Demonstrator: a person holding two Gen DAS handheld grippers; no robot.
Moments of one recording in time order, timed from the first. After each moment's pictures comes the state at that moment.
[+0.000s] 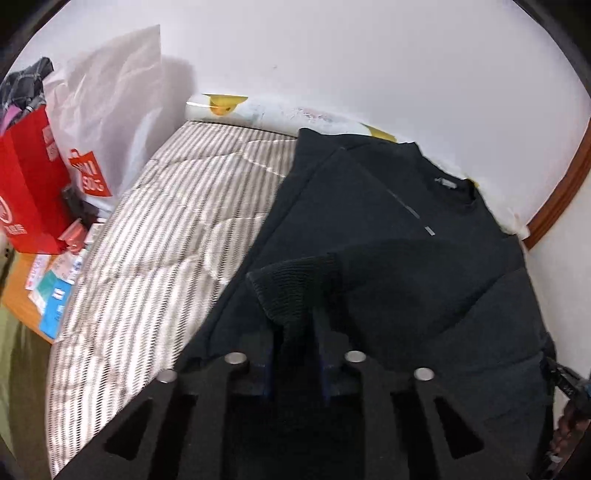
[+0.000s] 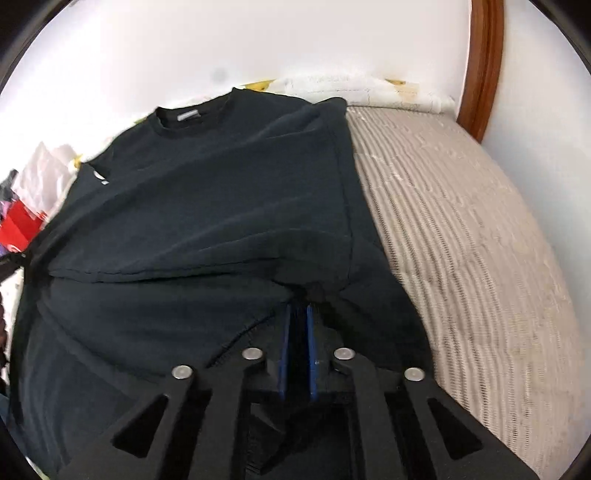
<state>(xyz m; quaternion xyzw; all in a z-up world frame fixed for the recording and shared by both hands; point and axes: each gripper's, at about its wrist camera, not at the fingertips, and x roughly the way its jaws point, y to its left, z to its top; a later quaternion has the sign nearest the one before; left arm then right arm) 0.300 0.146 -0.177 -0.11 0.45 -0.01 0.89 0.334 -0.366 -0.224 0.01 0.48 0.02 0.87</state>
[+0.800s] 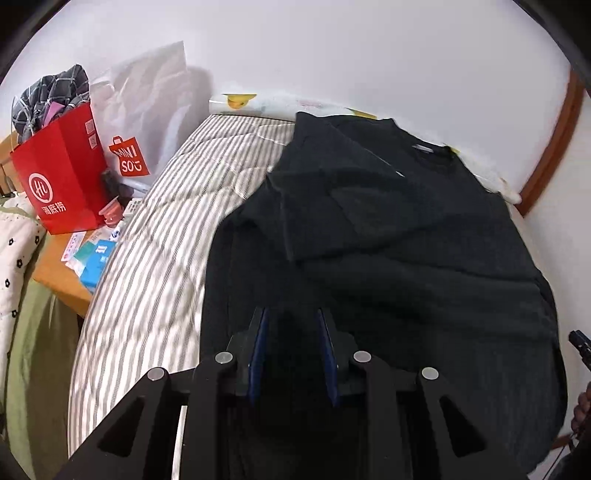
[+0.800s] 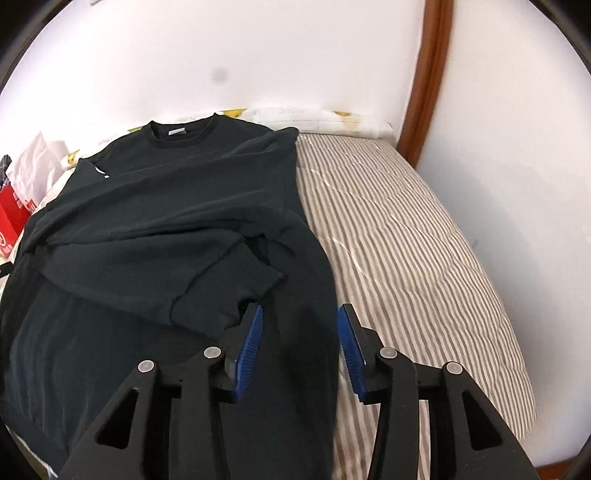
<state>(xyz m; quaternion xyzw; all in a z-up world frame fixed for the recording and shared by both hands) 0.186 0.131 -0.161 -0.08 0.45 0.00 0.89 0.222 -0.394 -0.181 -0.01 0.44 -0.03 0.90</state>
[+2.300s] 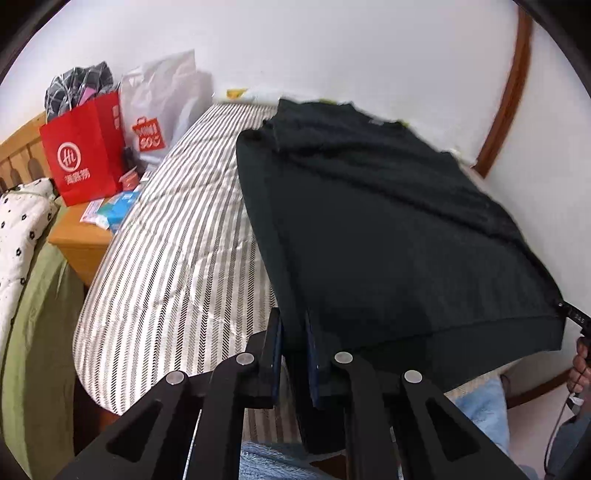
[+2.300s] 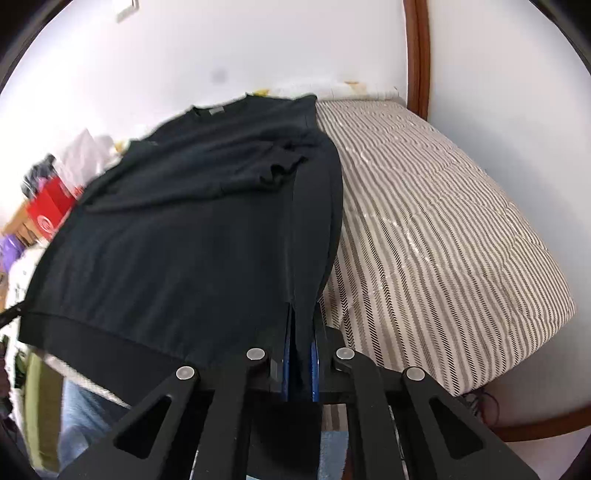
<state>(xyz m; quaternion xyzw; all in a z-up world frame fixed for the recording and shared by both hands) 0.004 0.135 -0.168 -0.06 0.42 -0.05 0.90 0.089 -0.412 -0.208 0.07 0.43 0.05 0.90</state>
